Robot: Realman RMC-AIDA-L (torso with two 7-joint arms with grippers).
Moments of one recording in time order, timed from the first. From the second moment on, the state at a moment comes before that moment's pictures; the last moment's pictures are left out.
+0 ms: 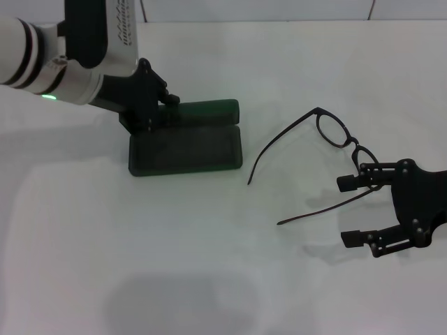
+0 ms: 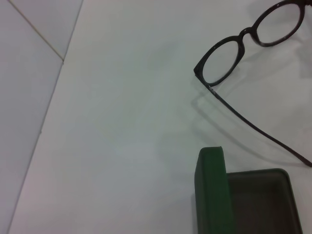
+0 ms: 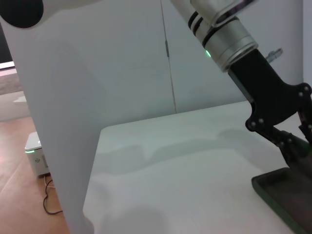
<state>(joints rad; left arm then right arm) -0.63 -2.09 1.15 1.15 2.43 1.32 -1.47 0.49 1.97 -1.05 -0.78 -1.84 -1.73 1.30</state>
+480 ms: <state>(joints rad) -0.58 -2.09 1.22 1.18 2.41 1.25 -1.50 0.49 1.97 -1.05 -0.78 -1.84 -1.73 1.30</state>
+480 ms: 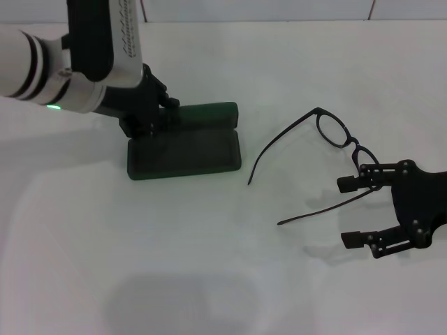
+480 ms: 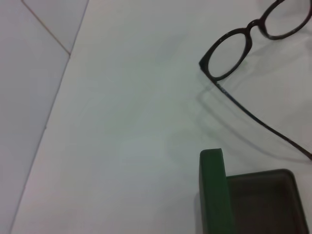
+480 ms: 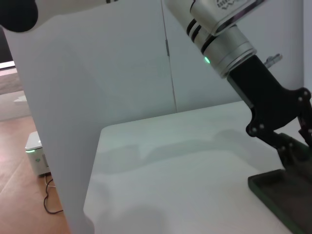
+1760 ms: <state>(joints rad) -0.33 -2.08 0.88 0.89 2.01 1.72 -1.35 0.83 1.81 -0.97 -0.78 -2.19 -1.67 2.31</state>
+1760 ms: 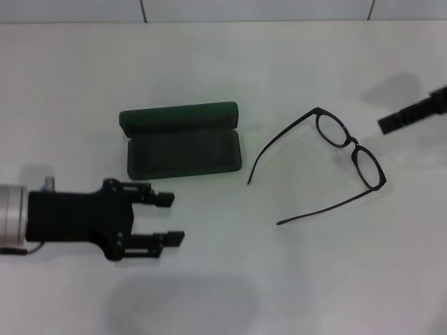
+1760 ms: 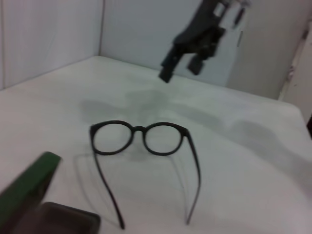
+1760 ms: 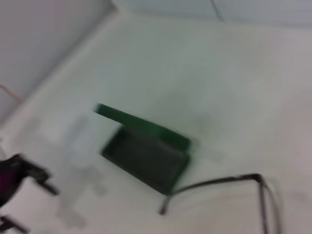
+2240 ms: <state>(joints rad) -0.33 -2.06 0.88 0.80 2.03 1.71 -1.24 1.12 1.97 -0.98 -0.60 -2.68 -1.49 2.50</state>
